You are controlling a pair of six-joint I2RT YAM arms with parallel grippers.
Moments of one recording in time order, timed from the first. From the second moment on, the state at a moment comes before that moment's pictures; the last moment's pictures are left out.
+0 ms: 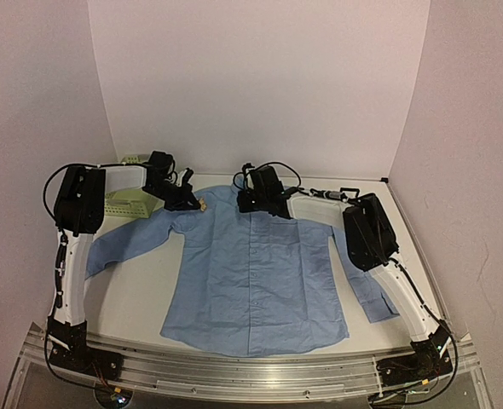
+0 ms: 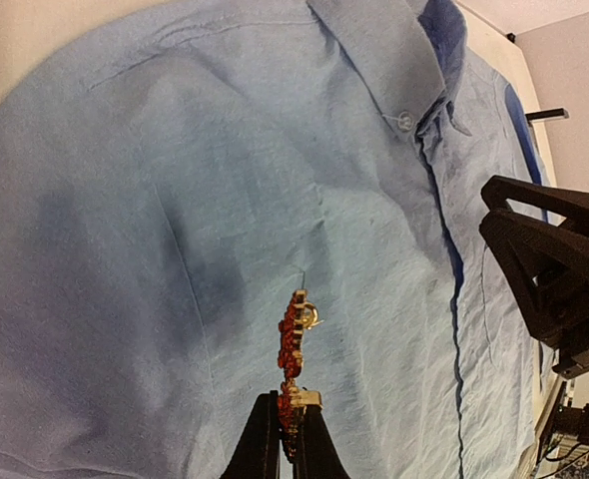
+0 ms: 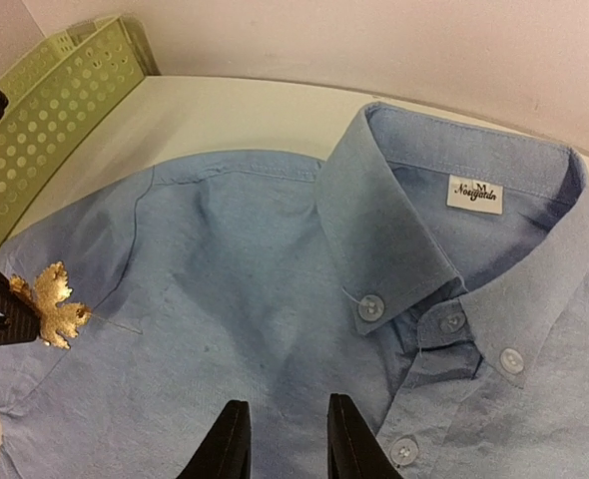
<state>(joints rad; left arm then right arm) -0.27 2.35 1.85 -0.47 0.60 -0.24 0.68 2.65 2.24 -0.14 0.08 0.29</state>
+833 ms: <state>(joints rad) -0.27 2.29 1.66 -0.45 0.63 -0.22 0.72 2.55 1.97 -0.13 0.11 0.31</state>
